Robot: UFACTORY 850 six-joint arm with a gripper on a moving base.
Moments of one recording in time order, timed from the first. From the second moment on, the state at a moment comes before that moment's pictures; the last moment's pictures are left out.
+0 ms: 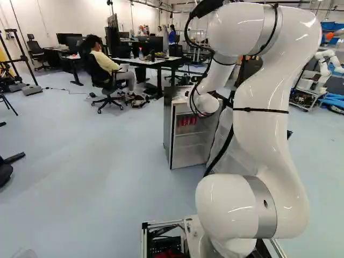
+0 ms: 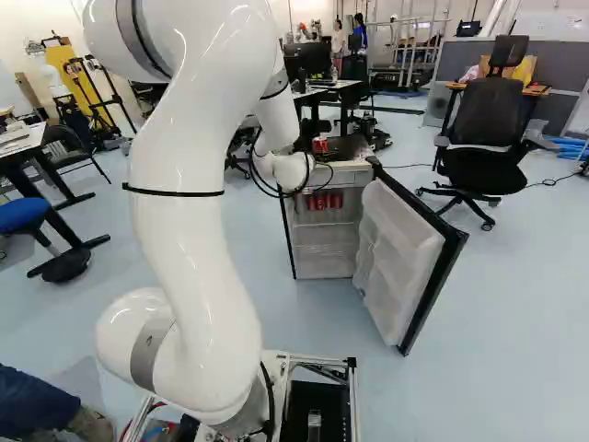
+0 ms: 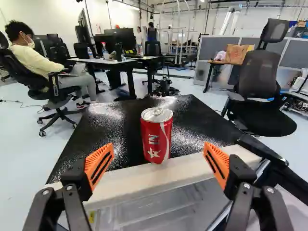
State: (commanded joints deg) arm -11.1 -27.4 -51.6 -1.4 54.2 0.0
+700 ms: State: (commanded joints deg) arm -16.3 -19.8 -46.1 3.9 46.5 0.0
